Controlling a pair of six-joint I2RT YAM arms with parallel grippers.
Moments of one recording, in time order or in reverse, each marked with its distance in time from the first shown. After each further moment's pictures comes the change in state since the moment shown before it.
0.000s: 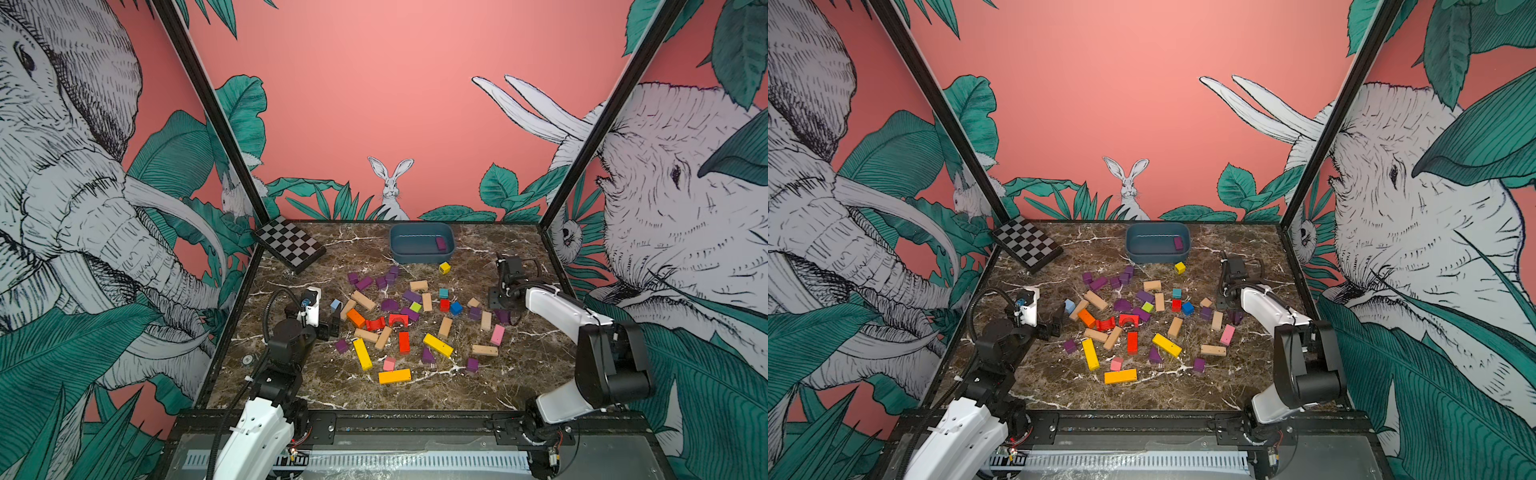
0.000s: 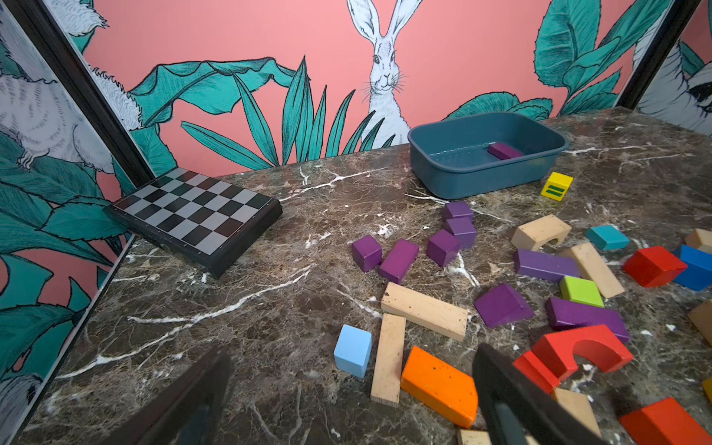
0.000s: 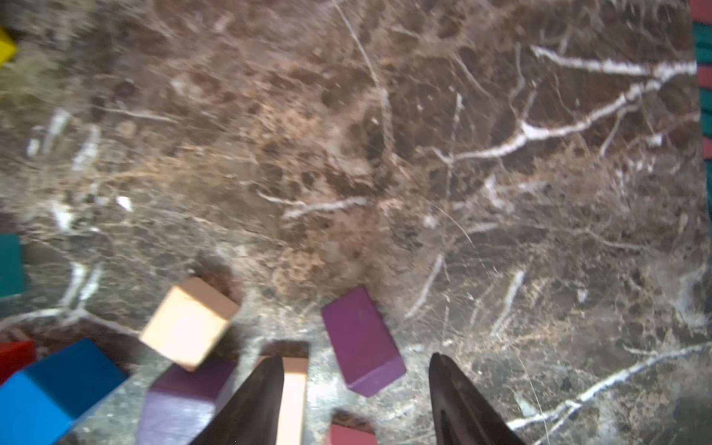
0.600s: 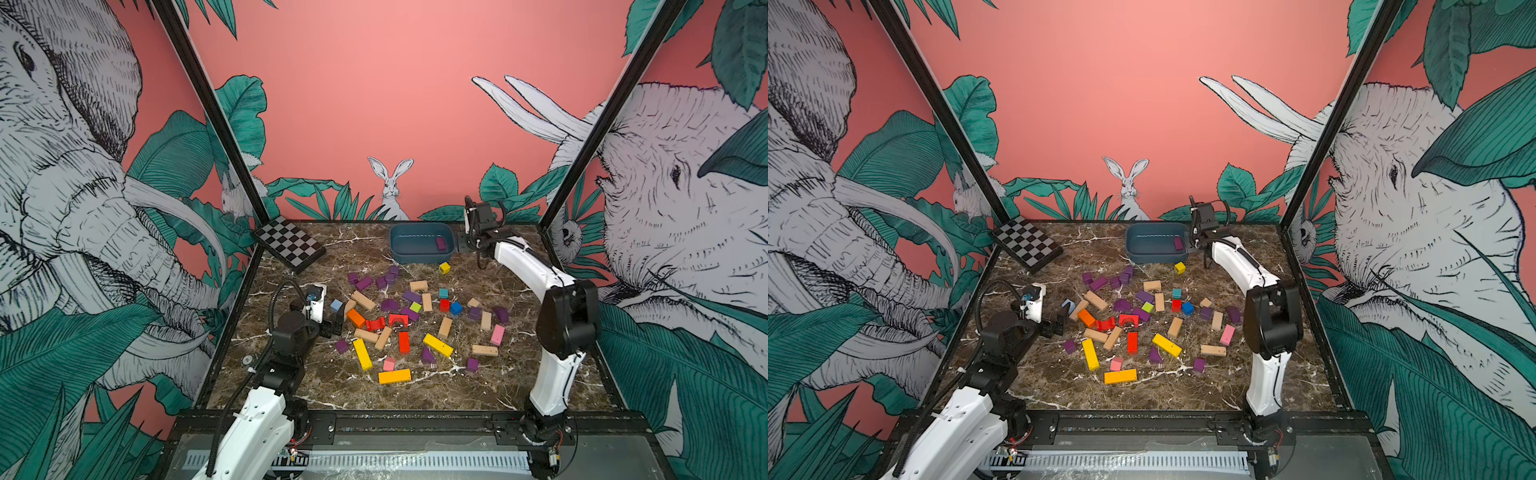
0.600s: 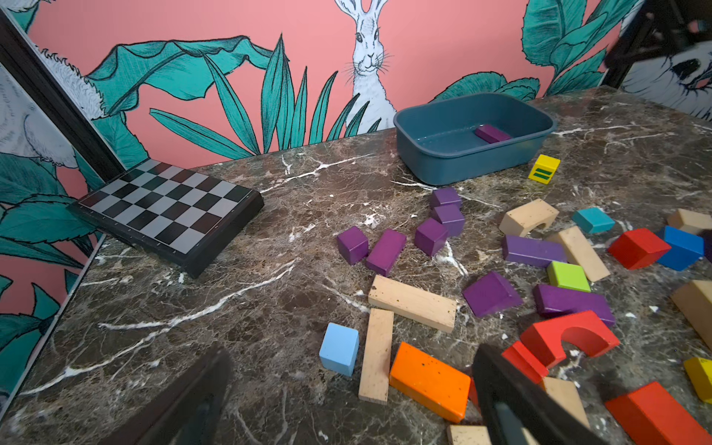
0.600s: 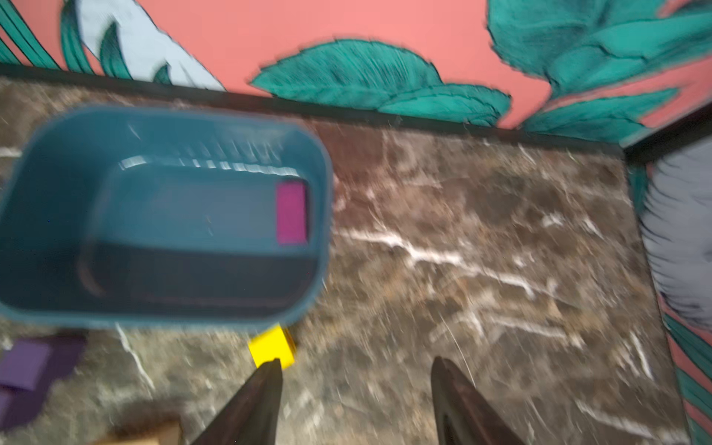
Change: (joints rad) left arm 0.000 0.103 0.035 0.022 0.043 0.015; right arm 0.152 0.333 0.632 0.023 0.019 -0.143
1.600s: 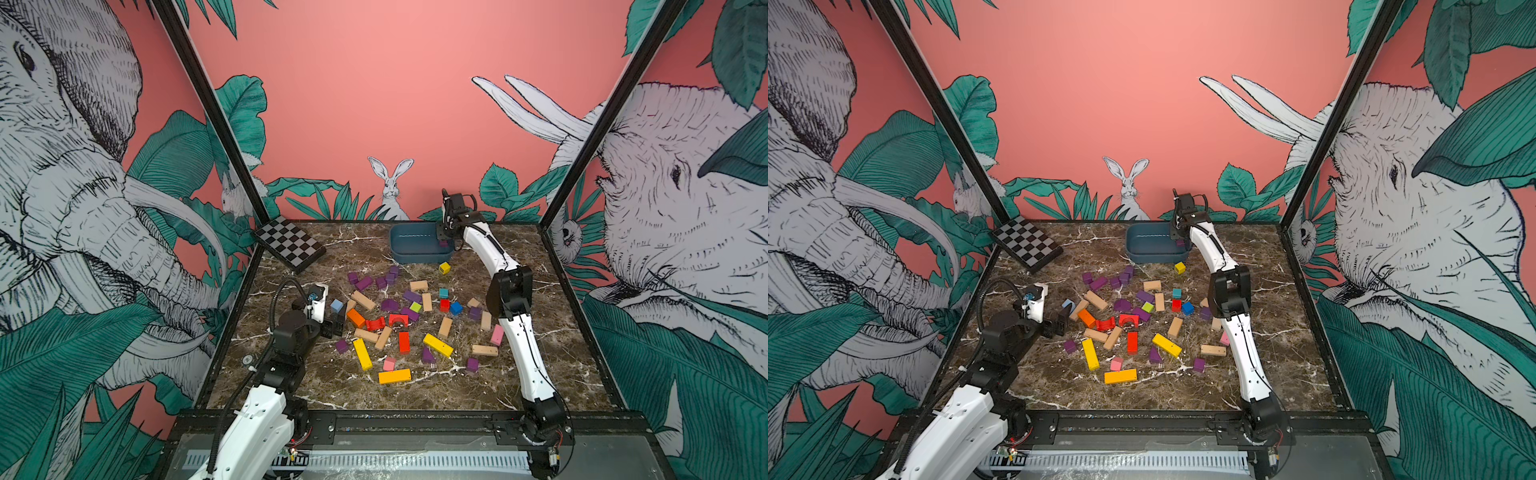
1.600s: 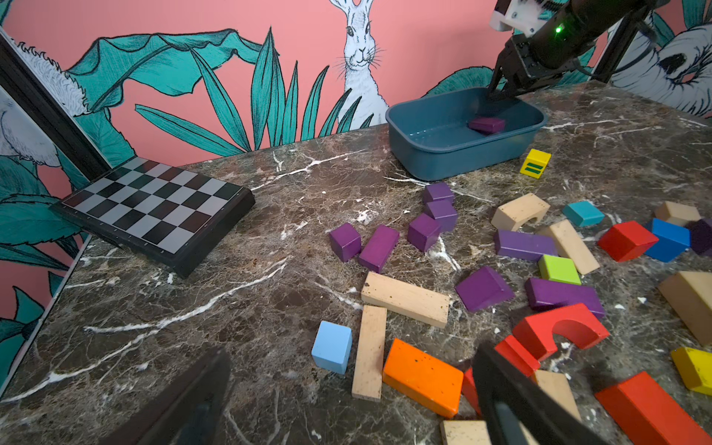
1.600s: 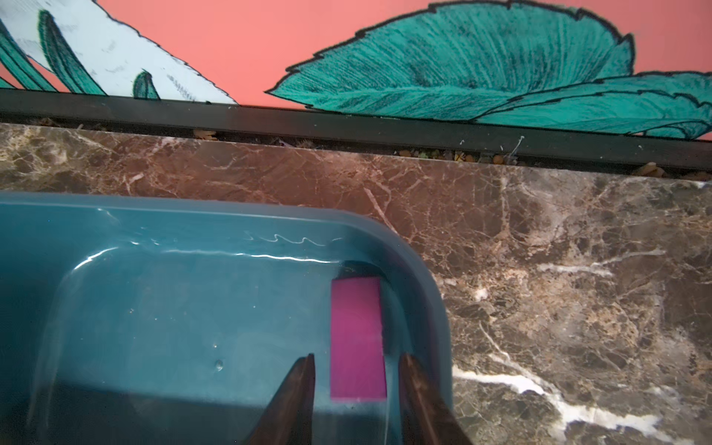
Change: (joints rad) left arm 0.000 0.020 0.002 0.002 0.039 0.008; right arm 0.005 0.788 1.049 -0.320 -0.138 0.045
